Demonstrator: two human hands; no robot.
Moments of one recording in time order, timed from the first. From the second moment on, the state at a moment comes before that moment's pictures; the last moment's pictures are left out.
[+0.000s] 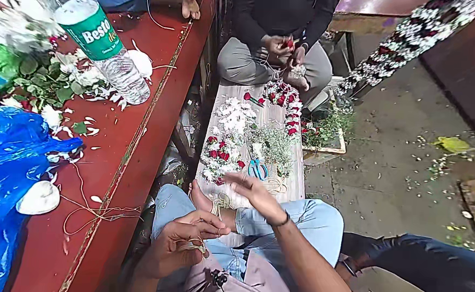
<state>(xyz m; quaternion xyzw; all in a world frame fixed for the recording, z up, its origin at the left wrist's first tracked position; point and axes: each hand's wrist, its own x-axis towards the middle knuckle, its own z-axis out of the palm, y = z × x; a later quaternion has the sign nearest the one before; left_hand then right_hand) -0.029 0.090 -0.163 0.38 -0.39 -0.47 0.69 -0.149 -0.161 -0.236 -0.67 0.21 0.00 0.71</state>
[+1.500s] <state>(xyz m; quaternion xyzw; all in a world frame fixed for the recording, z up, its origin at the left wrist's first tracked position) 0.027 -0.085 -0.359 0.82 -0.11 -0.35 0.44 -0.250 -0.148 -0.188 -0.55 0.23 -0.23 0.77</state>
